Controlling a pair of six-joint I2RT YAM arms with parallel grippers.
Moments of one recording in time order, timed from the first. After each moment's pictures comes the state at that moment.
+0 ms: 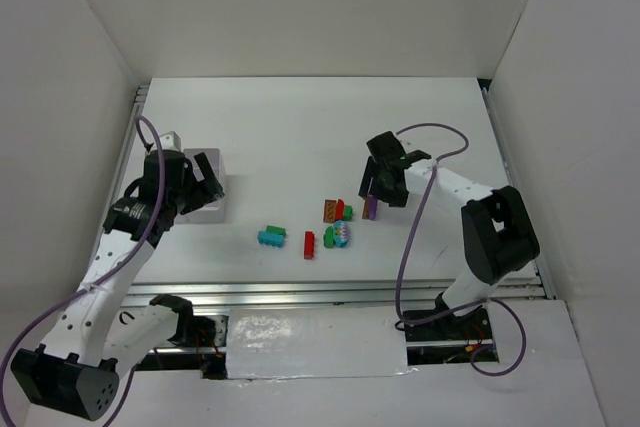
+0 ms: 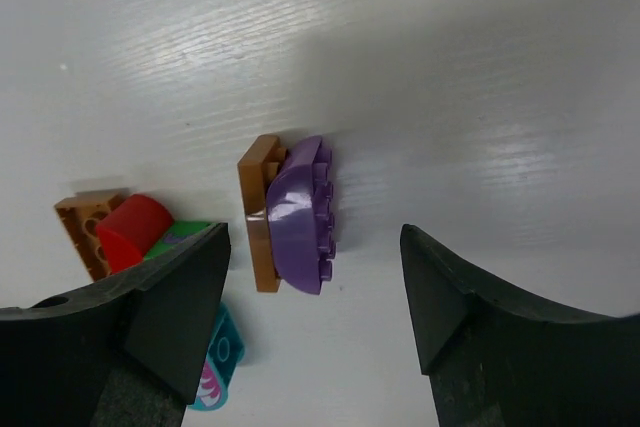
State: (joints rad) left arm -0.21 0.92 0.94 -0.75 -0.20 -0.55; right arm 0.43 1.60 1.05 -0.57 0.19 0.69
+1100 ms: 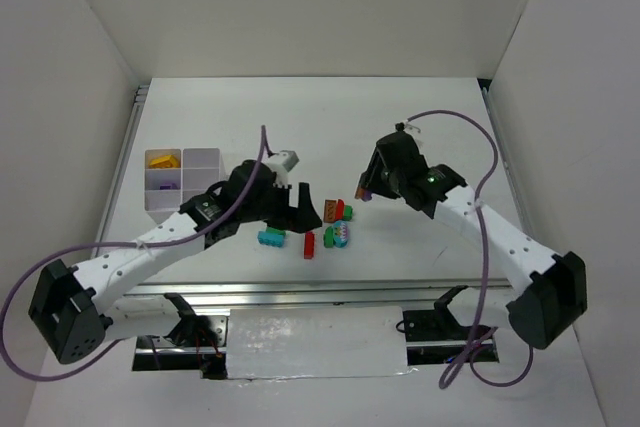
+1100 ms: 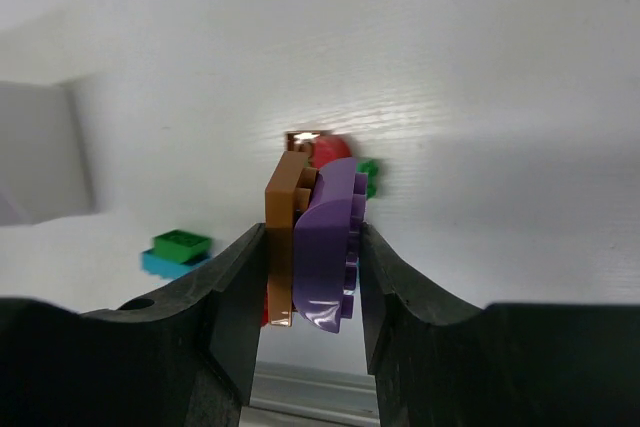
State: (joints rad) left arm -0.71 1.16 0.89 -0.35 0.20 -0.57; right arm 0.56 1.25 1.04 -0.58 0.22 0.77
